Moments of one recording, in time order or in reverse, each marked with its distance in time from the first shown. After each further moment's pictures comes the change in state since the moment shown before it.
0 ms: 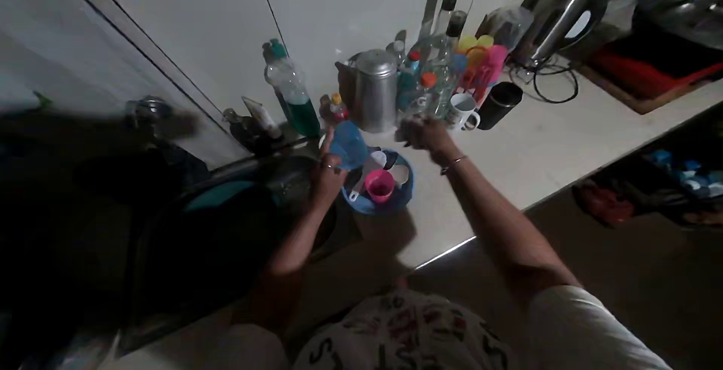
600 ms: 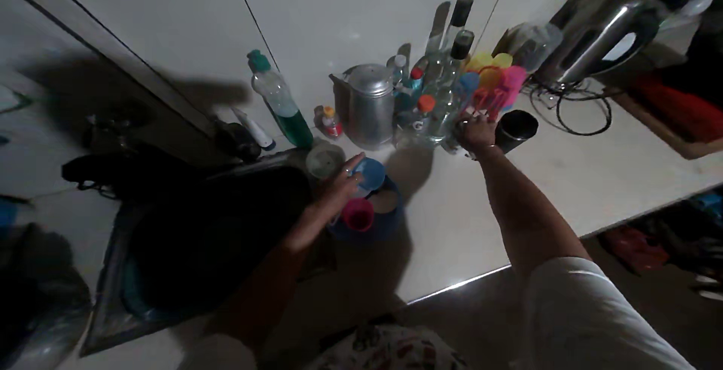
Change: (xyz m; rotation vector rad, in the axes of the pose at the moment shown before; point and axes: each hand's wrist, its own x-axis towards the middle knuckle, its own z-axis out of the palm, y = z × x) left_hand 0.047 0.007 0.065 0.241 -0.746 -0.298; right_hand 0.178 0.095 -0.167 -1.279 0.034 -0.081
